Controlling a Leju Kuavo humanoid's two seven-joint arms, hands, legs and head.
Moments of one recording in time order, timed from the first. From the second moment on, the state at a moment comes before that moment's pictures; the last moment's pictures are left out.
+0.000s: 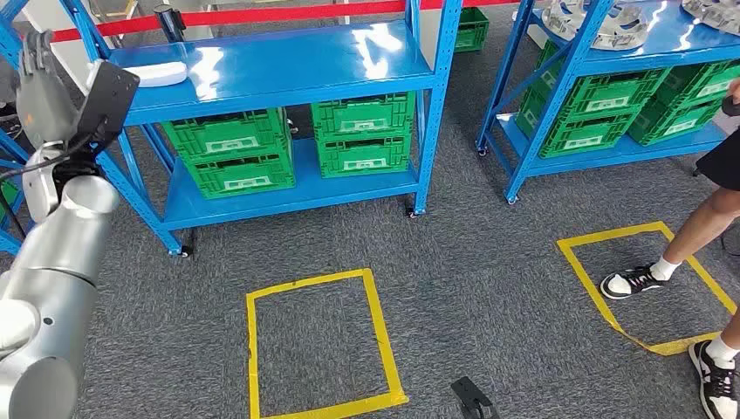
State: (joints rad) left arm -1.12 -0.05 0.05 -0.38 -0.84 0.31 -0.29; right arm -0.04 0.11 -0.35 -0.20 0.52 -0.03 0.12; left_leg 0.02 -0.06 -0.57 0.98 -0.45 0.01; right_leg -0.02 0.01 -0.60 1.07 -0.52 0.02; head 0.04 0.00
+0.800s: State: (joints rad) left arm -1.15 -0.05 -0.01 -0.37 -0.83 0.31 -0.30; right arm -0.05 0.12 -0.37 -0.19 0.52 -0.04 0.11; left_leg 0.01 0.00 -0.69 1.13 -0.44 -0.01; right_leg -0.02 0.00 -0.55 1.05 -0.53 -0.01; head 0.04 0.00
